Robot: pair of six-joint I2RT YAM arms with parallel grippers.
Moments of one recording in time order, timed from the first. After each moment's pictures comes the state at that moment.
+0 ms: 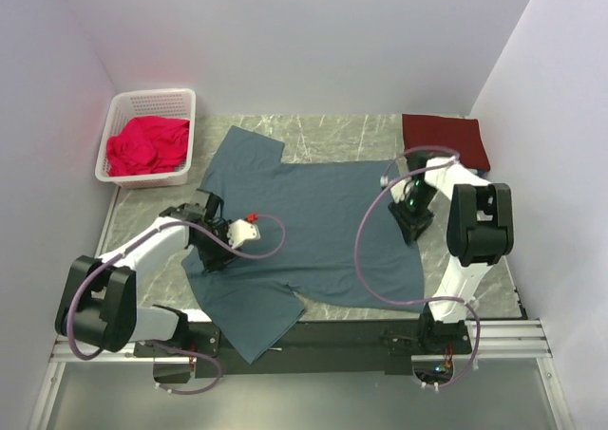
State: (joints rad) left arm -0.30 1.31 0.67 -0.66 0.28 0.92; right arm 0.03 1.86 1.19 -1.05 -0.10 -0.55
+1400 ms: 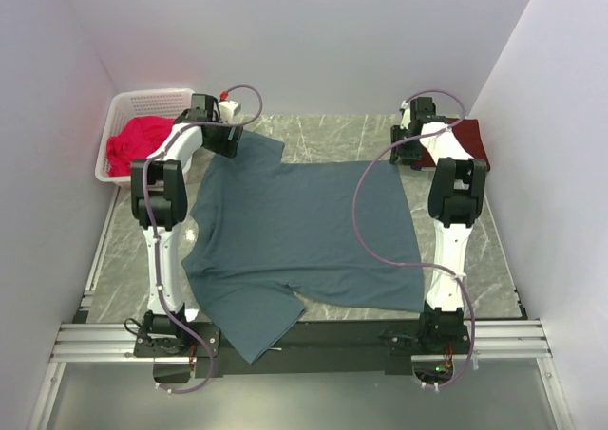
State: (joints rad) left arm -0.07 2.31 1.94 -0.52 0.18 0.31; right arm -0.03 2.37 2.01 -0.70 -0.12 -0.01
